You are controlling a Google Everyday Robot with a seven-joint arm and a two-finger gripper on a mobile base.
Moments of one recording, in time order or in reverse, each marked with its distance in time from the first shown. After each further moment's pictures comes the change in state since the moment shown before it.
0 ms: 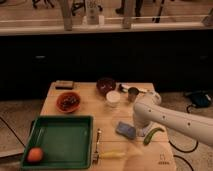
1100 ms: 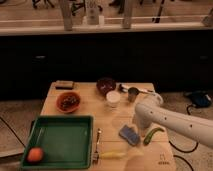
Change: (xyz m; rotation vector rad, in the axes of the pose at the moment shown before) arm 0.003 0.002 -0.012 0.019 -0.013 -0.006
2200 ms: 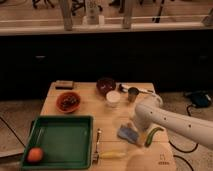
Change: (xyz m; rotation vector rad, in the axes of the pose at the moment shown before) arm -0.008 0.008 0.024 -0.032 -0.040 0.013
